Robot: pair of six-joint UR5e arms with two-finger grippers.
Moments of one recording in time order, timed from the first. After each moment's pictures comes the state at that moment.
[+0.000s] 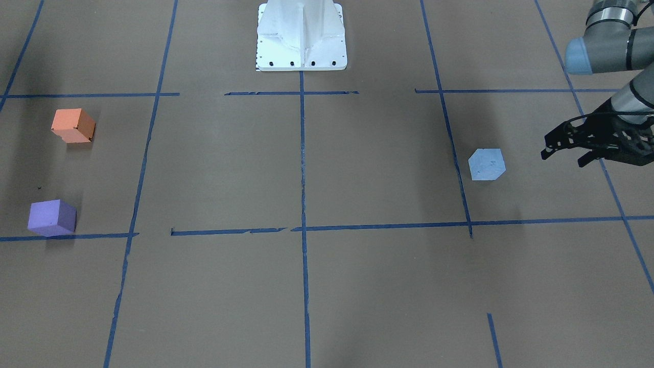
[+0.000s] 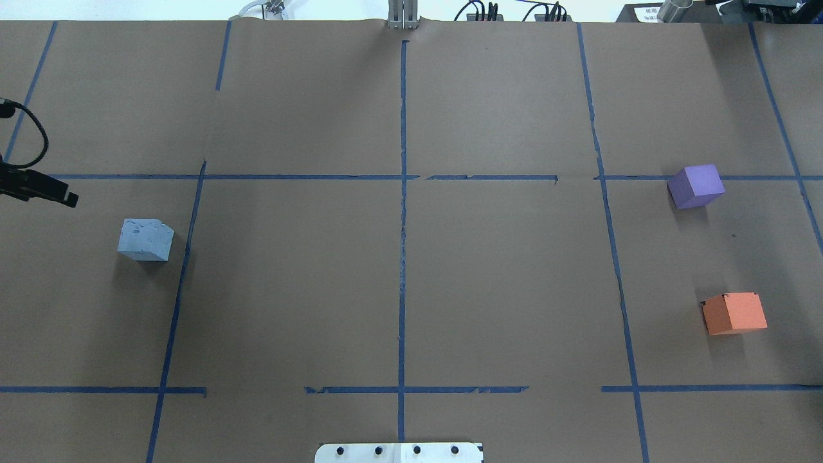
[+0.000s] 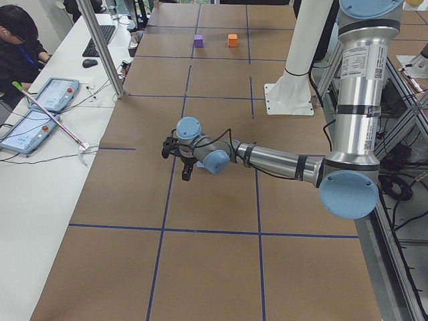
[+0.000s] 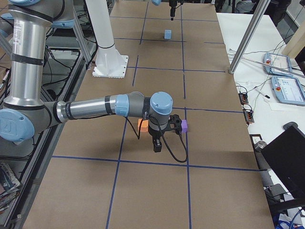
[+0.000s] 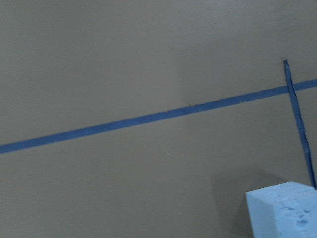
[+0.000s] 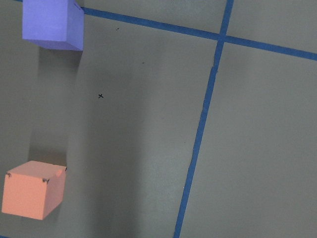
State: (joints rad) left arm -1.08 -1.58 -1.69 -2.10 -2.30 -0.66; right arm 1.53 -1.74 1.93 -1.81 2.35 -0.21
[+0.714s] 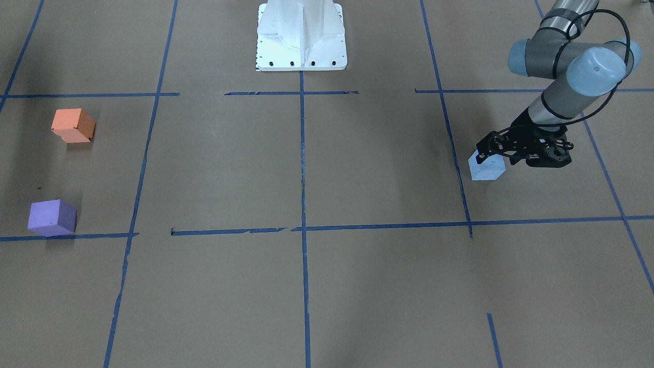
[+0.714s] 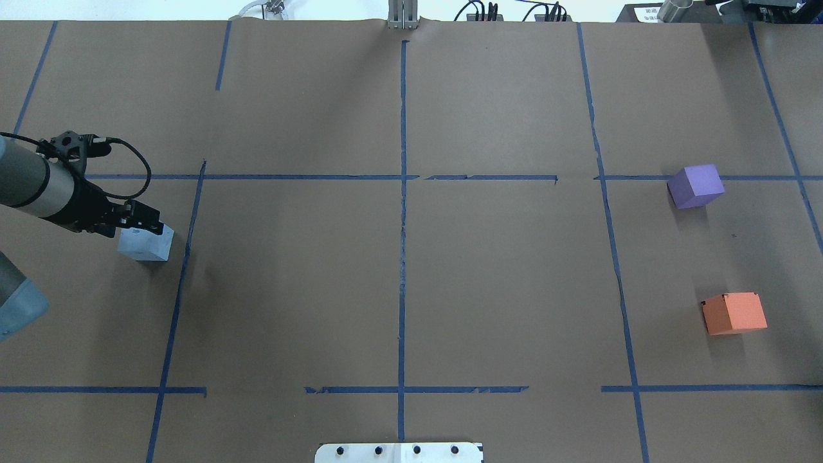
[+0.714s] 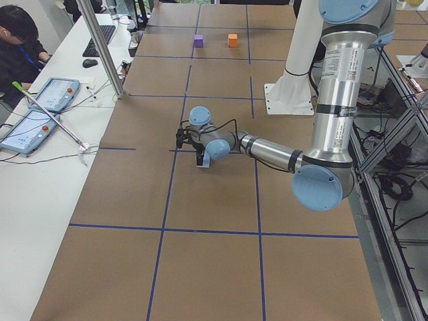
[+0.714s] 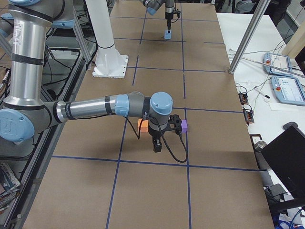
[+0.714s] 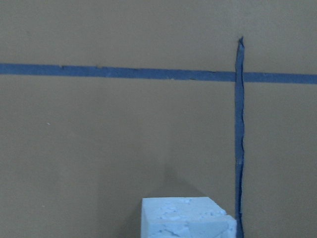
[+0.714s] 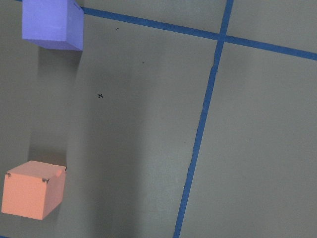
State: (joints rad) left arm -0.85 -1.65 -1.69 -2.13 -2.16 -1.01; right arm 1.53 -1.74 1.92 -1.81 2.35 -0.21
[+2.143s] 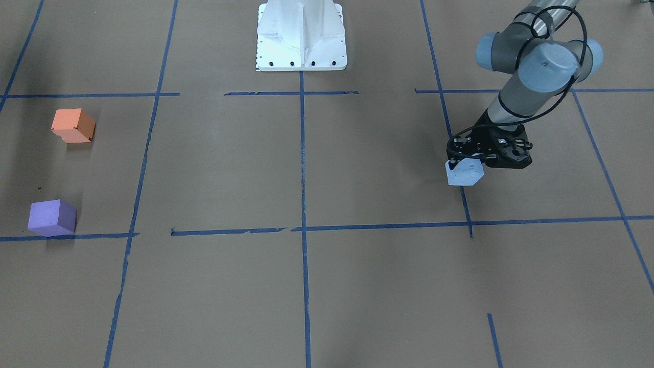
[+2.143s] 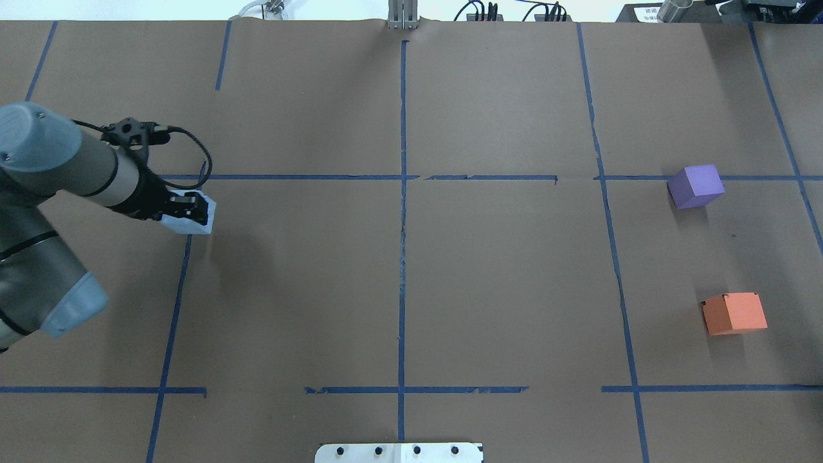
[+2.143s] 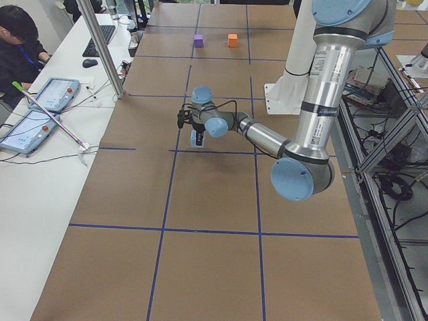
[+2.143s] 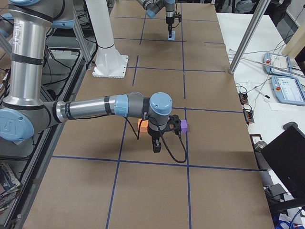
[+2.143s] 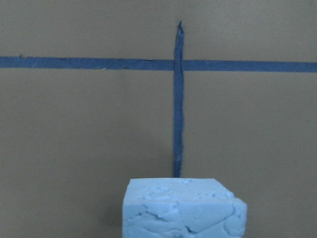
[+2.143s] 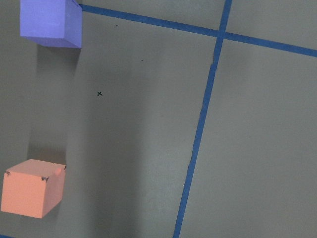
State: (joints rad) left arm -0.78 -1.86 -1.75 -1.89 -2.06 -1.03; right arm 1.53 -1.75 1.93 -1.81 2.35 -0.21
